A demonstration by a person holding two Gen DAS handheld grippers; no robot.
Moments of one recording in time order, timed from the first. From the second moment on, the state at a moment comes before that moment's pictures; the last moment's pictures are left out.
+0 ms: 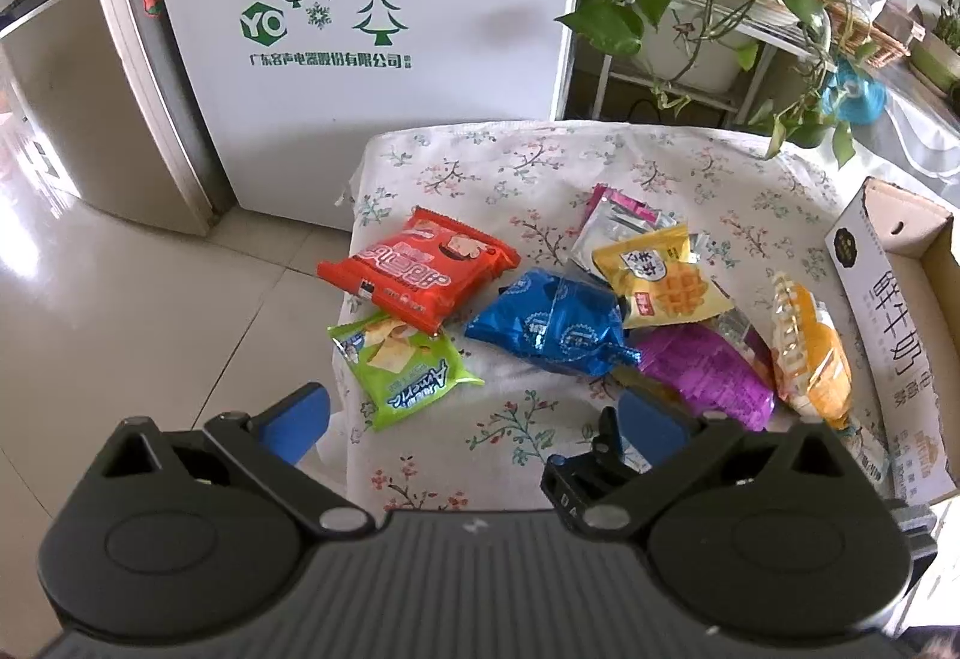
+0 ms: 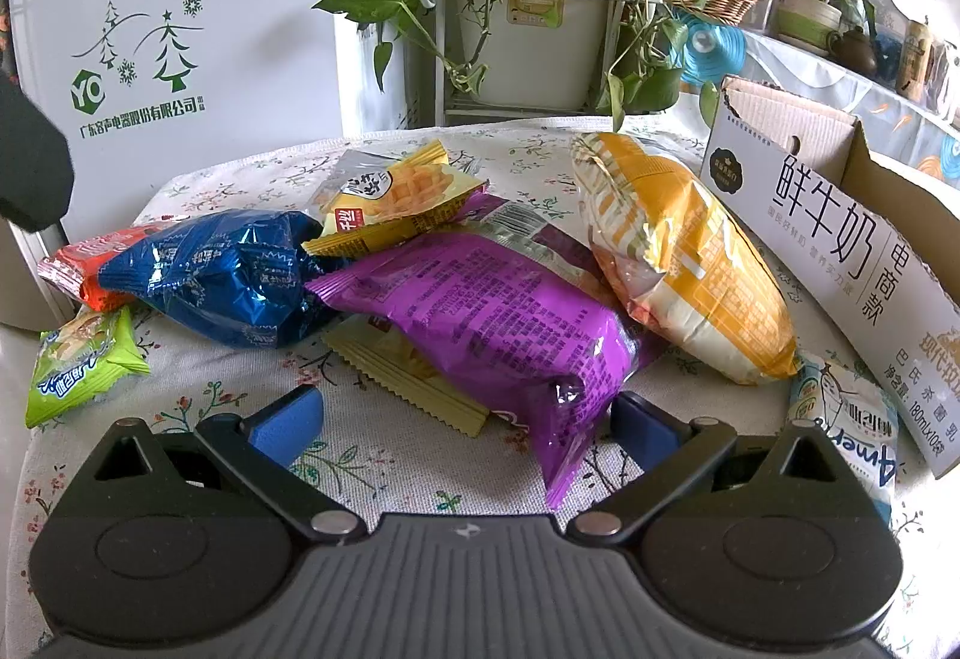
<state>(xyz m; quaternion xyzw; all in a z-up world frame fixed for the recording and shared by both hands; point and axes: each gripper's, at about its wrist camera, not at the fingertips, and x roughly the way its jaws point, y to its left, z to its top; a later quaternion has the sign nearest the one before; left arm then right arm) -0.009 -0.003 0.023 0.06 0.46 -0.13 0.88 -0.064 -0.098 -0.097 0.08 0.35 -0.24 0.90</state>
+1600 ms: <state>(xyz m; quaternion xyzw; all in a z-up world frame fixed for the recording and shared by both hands) -0.002 -0.020 0.019 0.11 0.45 -0.09 0.88 -0.070 -0.189 0.024 0.12 0.45 -0.20 0.86</state>
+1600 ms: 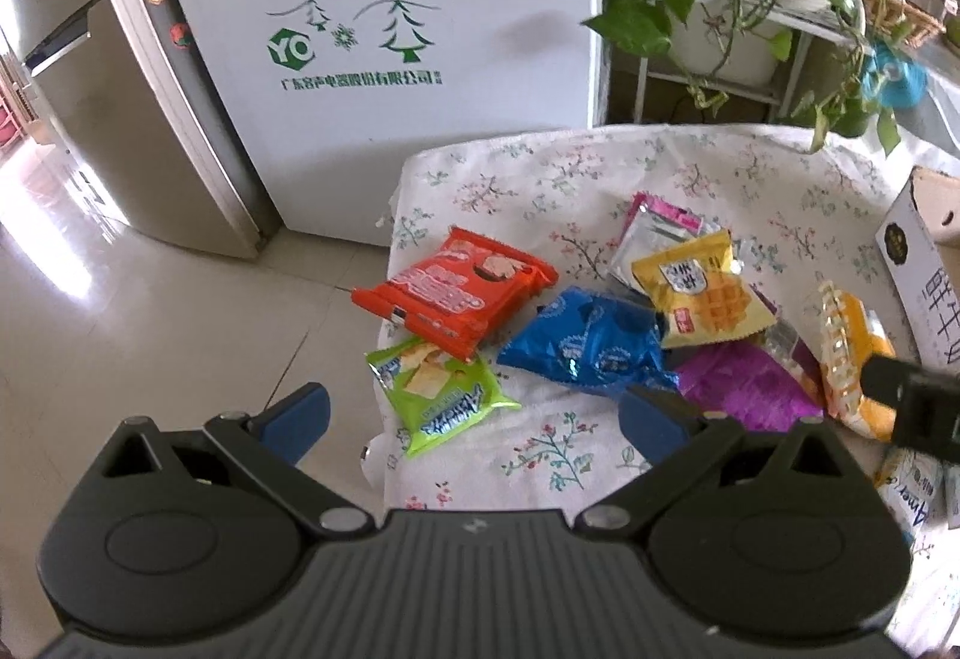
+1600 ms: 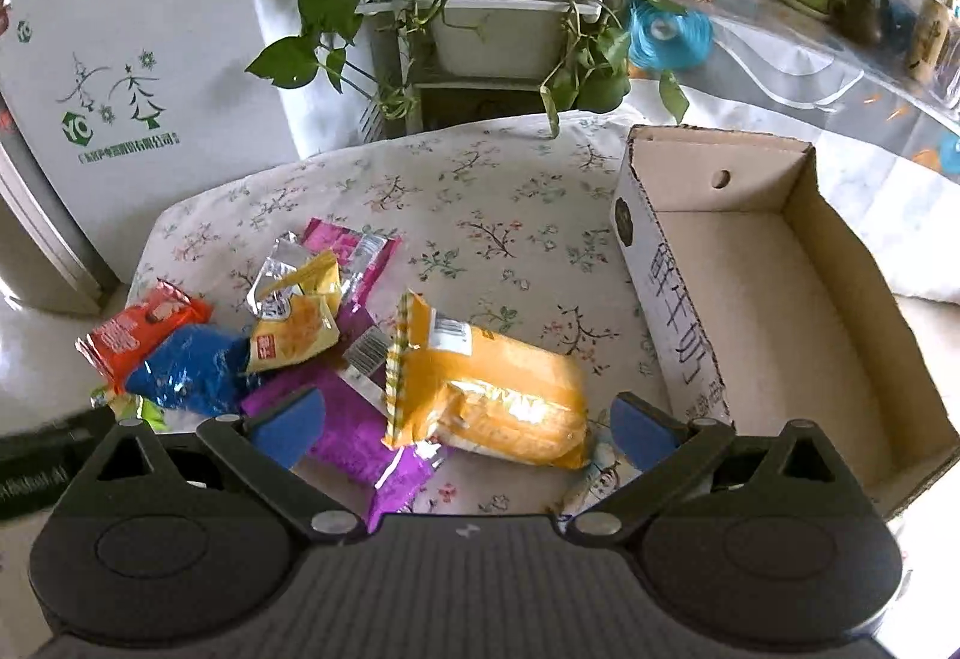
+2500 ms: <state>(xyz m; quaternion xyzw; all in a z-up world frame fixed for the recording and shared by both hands) -0.006 -0.031 0.000 0.11 0.48 -0.09 0.87 -0.062 -0.180 0.003 0.10 0.49 -0.20 0.84</state>
